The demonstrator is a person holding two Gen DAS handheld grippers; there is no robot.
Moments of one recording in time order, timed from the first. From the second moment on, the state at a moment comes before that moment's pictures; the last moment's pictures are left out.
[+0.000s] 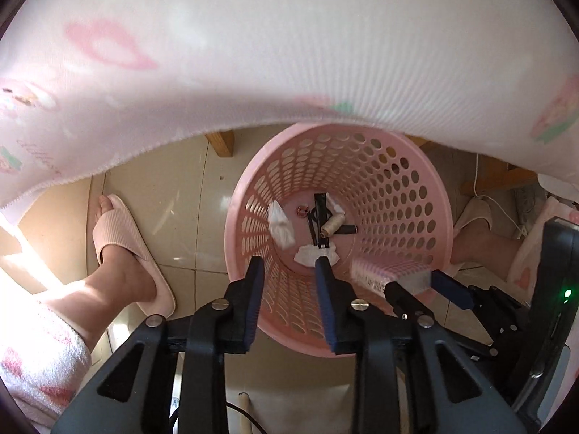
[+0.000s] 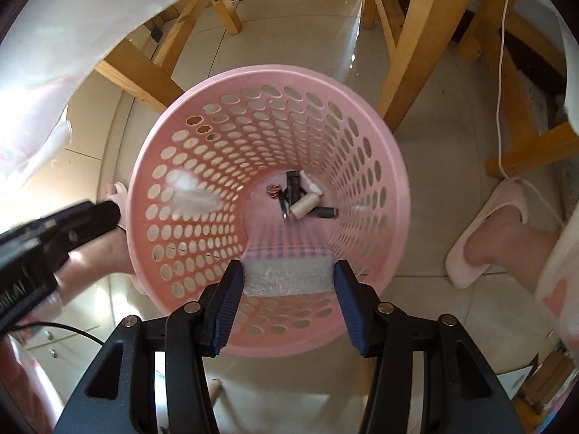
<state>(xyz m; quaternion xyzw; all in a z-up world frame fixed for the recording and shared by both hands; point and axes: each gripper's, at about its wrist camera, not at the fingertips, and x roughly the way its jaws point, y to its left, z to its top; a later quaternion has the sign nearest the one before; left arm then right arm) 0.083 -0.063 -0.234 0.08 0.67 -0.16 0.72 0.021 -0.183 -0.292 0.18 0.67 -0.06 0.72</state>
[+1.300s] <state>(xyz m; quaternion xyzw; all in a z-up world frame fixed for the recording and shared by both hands) 0.046 -0.013 -0.038 0.07 0.35 -0.12 0.93 -0.016 -0.198 -0.060 0.05 0.35 -0.10 0.93</state>
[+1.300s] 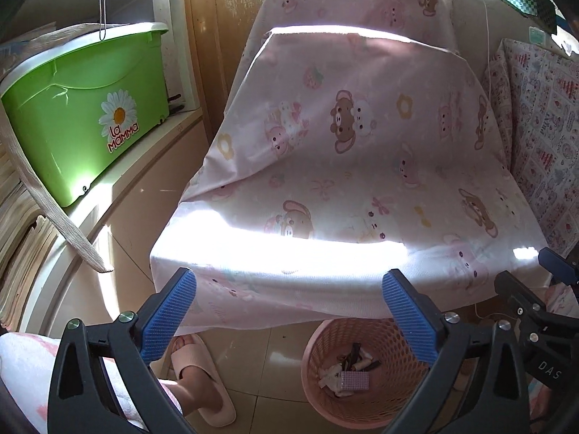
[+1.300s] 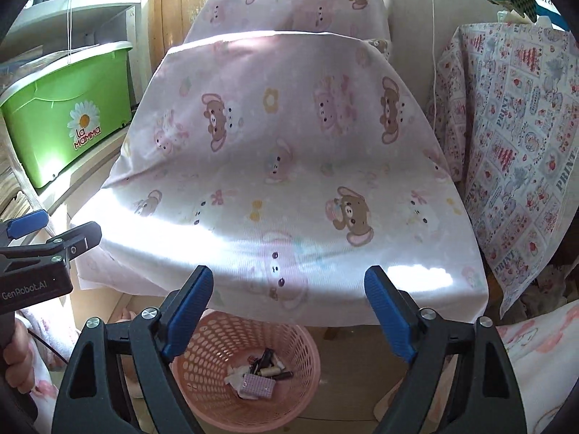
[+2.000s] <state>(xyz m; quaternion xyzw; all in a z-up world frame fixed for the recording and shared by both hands) 0.049 0.002 -0.023 0.04 0.32 -0.10 0.94 -0.016 -0.198 -0.061 0.06 0.34 -0.09 0.93</state>
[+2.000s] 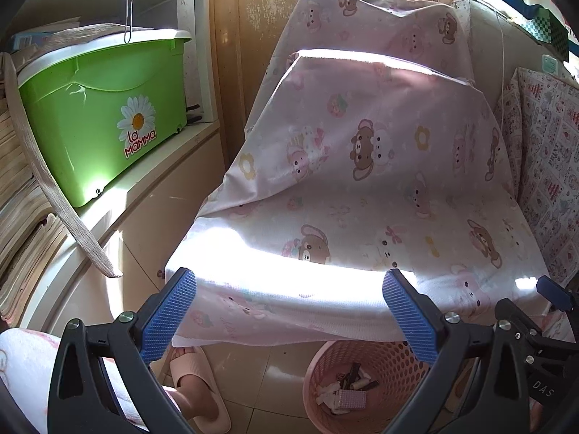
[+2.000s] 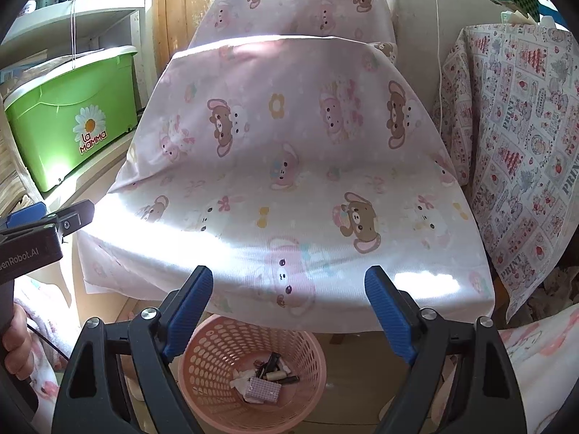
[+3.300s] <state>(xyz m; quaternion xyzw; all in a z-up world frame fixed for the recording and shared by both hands) 0.020 -0.017 -0.007 0.09 0.23 -0.13 0.96 -0.024 -0.200 -0.050 0.07 0.31 -0.10 0.94</state>
